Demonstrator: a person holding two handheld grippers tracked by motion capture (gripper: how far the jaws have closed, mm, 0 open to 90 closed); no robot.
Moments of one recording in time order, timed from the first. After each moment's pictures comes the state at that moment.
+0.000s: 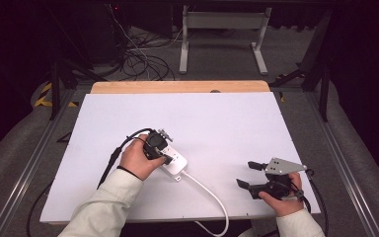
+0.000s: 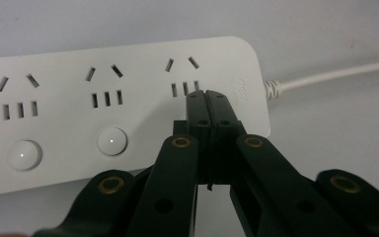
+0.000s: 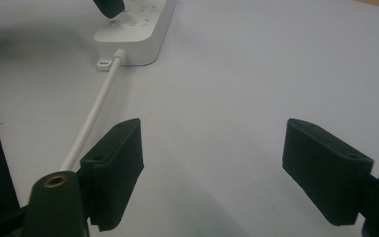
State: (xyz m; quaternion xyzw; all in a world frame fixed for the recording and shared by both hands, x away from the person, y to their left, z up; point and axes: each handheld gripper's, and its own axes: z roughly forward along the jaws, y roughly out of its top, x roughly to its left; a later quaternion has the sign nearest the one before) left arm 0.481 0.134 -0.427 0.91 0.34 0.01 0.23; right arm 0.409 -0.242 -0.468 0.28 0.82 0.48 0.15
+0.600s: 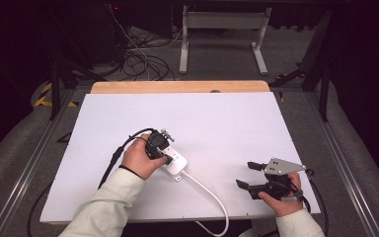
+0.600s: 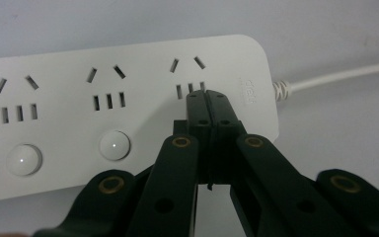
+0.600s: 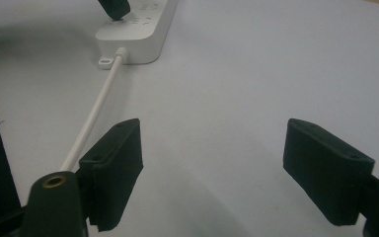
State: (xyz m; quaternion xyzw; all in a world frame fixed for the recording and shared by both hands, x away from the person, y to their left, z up) left arm 0.484 0.131 -0.431 0.91 0.34 0.02 0.22; right arm 0.409 -0.241 -0.469 0.28 0.82 0.48 0.15
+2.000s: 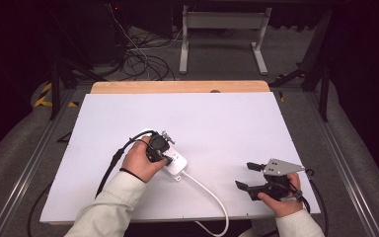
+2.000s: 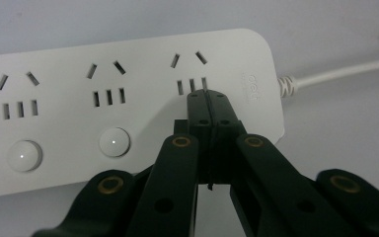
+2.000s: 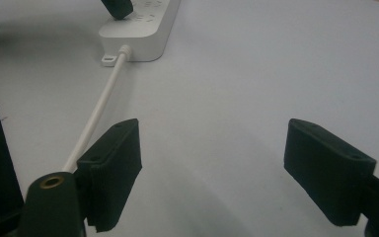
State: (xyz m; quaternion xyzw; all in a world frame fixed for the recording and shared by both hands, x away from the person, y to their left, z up) left arm 0.478 0.129 -0.434 0.91 0.34 0.04 0.22; right arm 0.408 -0.239 -0.470 0.27 0.82 0.48 0.14
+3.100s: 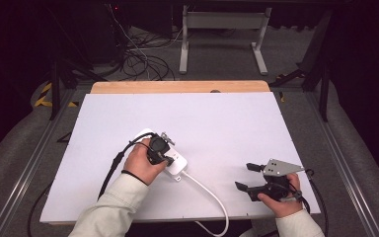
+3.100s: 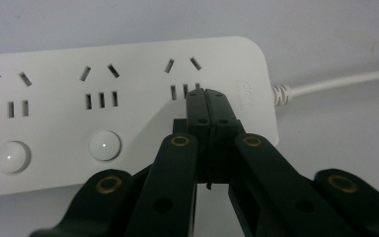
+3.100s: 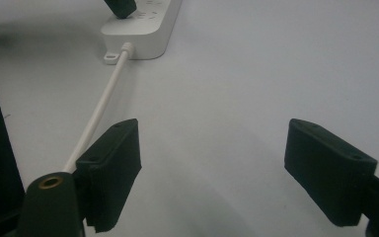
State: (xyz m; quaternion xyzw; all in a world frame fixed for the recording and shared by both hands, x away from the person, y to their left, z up) left arm 0.473 0.129 -0.438 0.91 0.35 0.05 0.23; right arm 0.407 -0.238 -0.471 0.27 0.82 0.48 0.14
